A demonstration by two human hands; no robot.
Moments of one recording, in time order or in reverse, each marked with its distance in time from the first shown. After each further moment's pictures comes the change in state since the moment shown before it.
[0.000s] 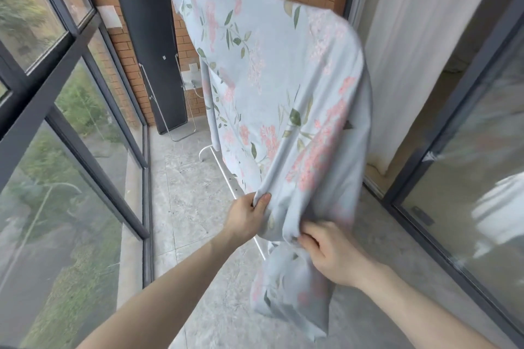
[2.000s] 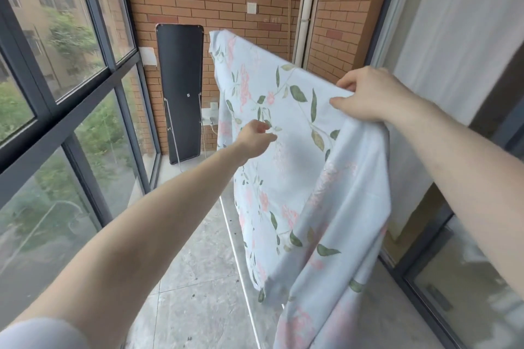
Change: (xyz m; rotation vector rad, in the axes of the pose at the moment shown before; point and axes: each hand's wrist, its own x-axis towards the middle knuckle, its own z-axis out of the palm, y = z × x) left_hand 0.208 0.193 -0.089 -0.118 0.103 -0.010; right_hand 0.242 -0.056 -0.285 -0.435 0.274 0.235
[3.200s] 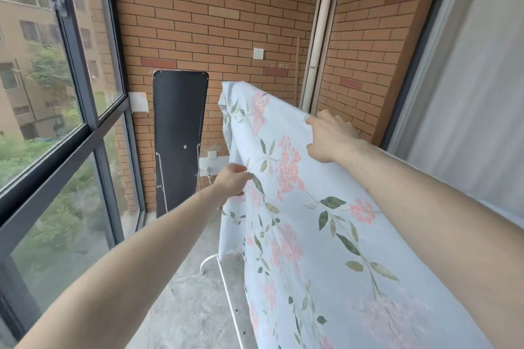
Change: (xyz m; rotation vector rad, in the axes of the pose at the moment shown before) left_hand 0.395 -0.100 -0.202 -0.079 0.013 -0.067; right_hand 0.398 -0.167 0.211 -0.417 -0.084 -0.005
